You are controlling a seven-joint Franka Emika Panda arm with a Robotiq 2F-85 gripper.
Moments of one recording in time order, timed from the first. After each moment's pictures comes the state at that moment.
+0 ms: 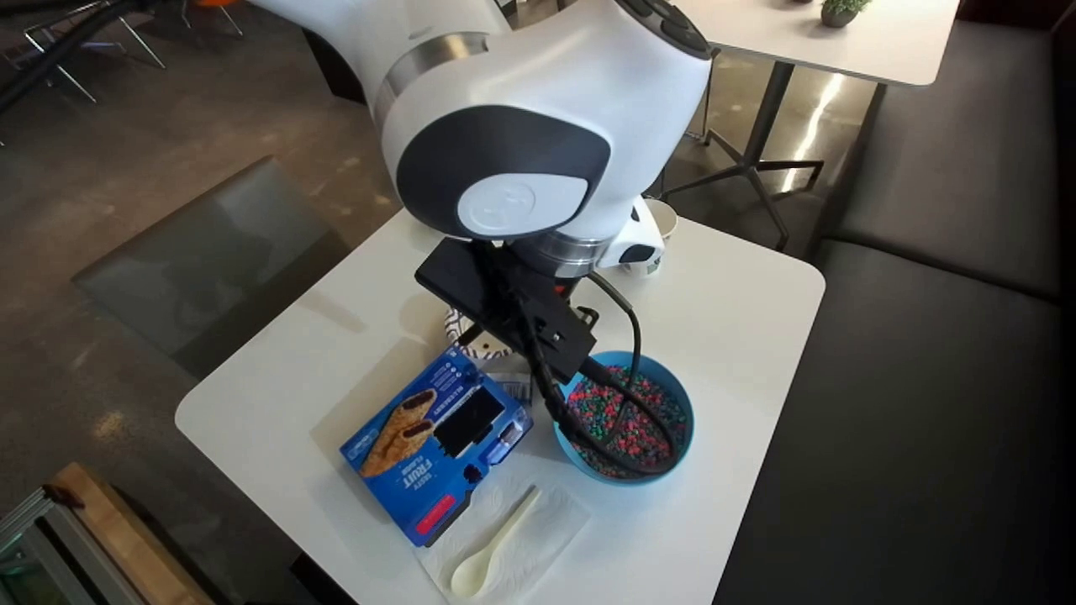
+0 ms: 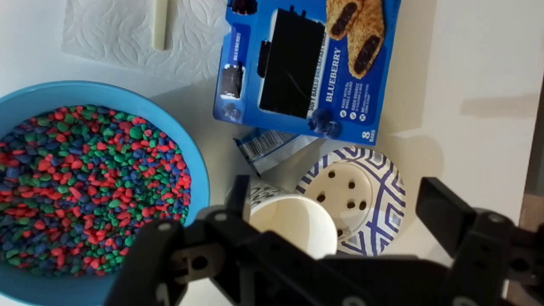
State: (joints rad) arm -0.26 0.31 -0.15 -2.05 0.29 2.06 -0.63
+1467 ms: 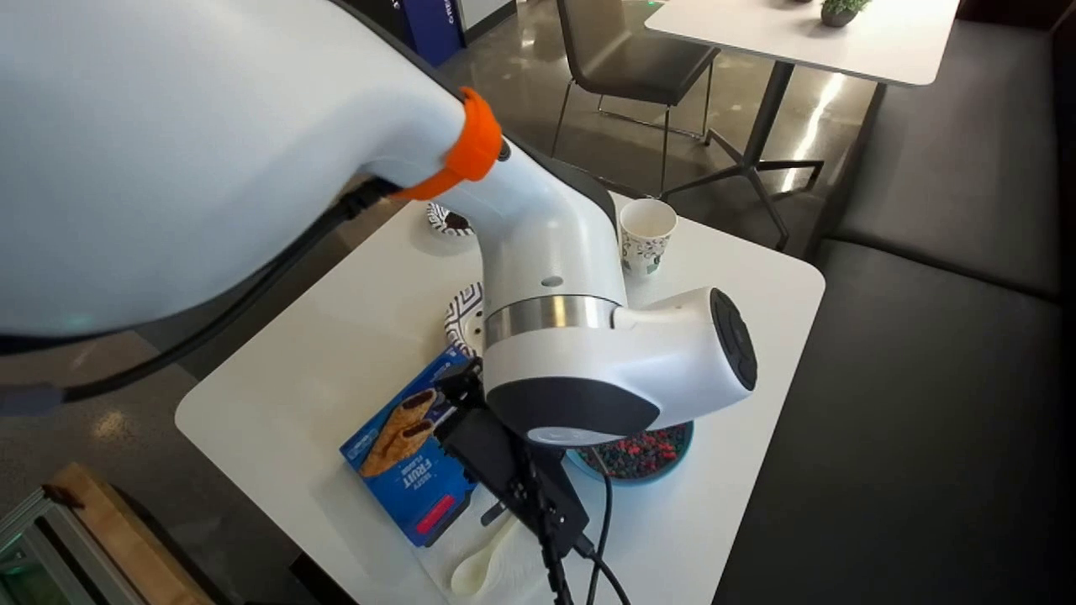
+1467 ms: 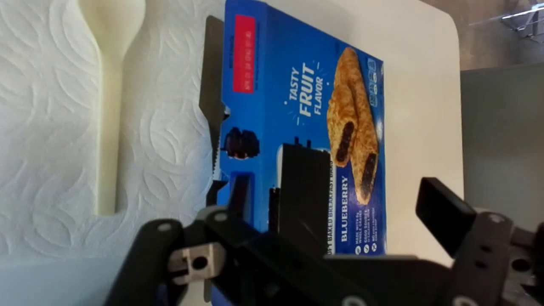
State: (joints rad) arm -0.46 0.53 -0.11 -2.05 0.43 1.88 -0.91
